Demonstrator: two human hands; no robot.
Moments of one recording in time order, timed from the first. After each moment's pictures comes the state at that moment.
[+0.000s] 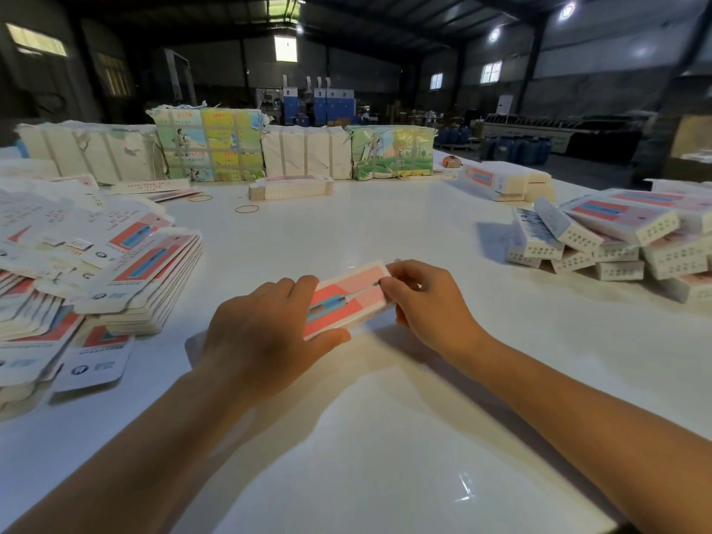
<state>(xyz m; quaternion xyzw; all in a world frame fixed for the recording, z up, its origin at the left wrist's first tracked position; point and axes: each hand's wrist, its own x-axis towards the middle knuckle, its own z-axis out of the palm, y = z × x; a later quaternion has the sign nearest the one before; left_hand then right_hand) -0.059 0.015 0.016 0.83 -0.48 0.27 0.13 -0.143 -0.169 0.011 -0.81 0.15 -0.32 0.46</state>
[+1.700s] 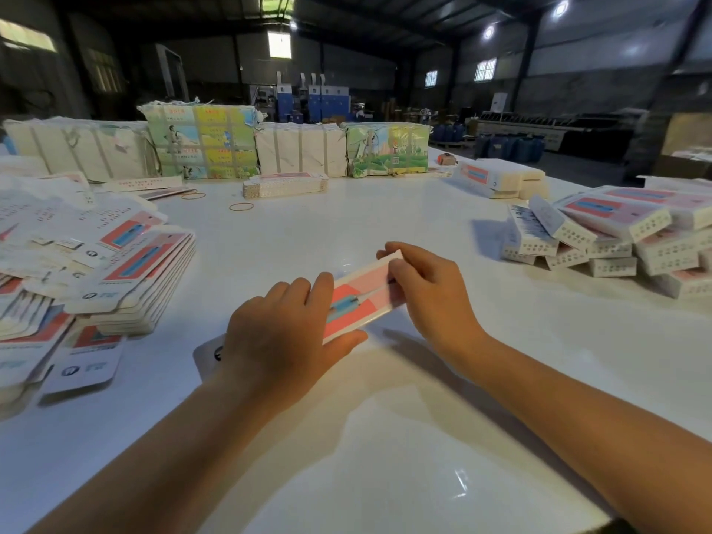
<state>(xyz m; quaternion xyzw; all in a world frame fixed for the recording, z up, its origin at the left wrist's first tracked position) -0.076 0.000 0.007 0.78 -0.49 0.37 0.13 -0.149 -0.163 0.016 -0.76 0.13 -0.39 0.51</state>
